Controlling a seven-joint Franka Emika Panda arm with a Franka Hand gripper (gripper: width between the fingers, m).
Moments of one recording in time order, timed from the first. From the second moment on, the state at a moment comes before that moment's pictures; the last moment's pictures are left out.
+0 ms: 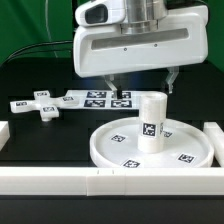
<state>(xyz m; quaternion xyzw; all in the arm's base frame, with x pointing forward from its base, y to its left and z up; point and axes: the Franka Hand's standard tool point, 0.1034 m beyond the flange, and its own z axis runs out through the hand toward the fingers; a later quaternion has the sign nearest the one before) 0.540 0.023 0.086 -1.00 -0.02 0.00 0.05</state>
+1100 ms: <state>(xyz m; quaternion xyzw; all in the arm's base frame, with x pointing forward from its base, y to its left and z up) 0.526 -0.031 0.088 -0.97 -0.25 -0.02 0.03</state>
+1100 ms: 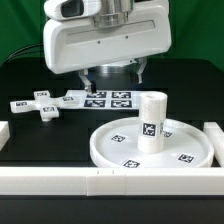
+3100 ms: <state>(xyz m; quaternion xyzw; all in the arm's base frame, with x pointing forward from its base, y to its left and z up) 0.455 -0.119 0.067 -0.88 -0.47 -0.02 -0.01</state>
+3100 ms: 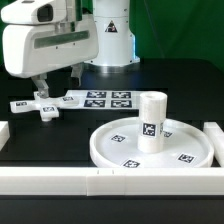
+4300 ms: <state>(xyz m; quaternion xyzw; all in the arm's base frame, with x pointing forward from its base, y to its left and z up) 0.433 -0.145 0.055 -0.84 -0.54 -0.01 -0.01</state>
